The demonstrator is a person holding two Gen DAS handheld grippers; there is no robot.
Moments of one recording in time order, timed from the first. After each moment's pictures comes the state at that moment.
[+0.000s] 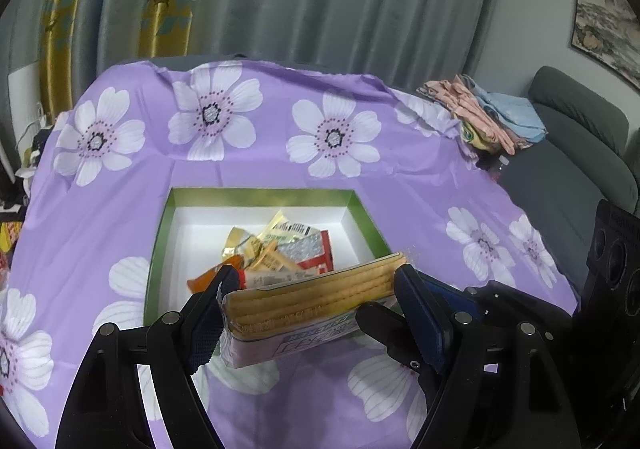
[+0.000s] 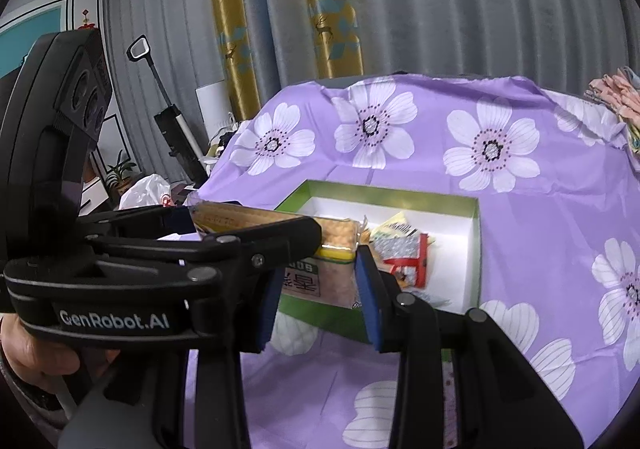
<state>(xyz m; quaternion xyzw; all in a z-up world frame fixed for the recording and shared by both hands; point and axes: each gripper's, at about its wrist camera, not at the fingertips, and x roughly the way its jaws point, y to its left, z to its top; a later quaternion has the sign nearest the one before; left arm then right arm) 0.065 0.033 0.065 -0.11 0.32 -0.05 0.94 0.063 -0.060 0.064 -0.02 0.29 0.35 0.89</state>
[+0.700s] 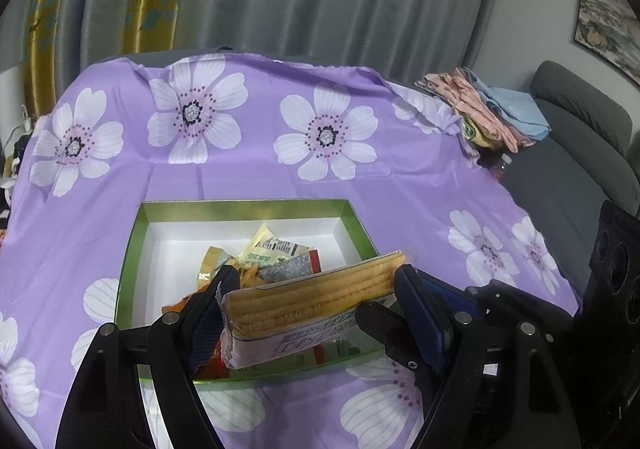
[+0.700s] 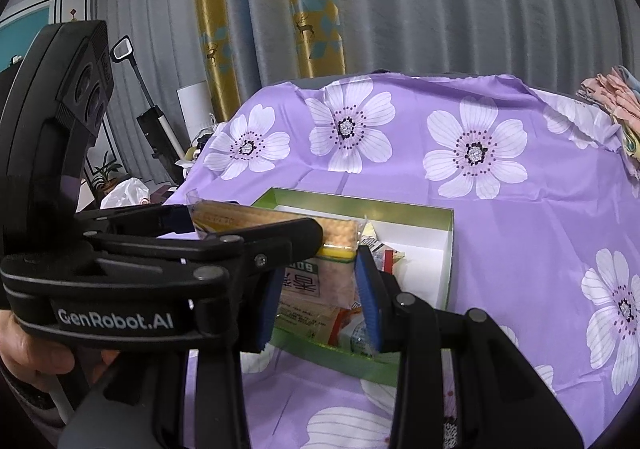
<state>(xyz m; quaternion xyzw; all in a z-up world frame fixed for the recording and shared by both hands) 0.114 0.025 0.058 -0.11 0.34 -0.06 0.93 0.097 -0.068 0.058 -0.02 0.29 0.33 0.90</state>
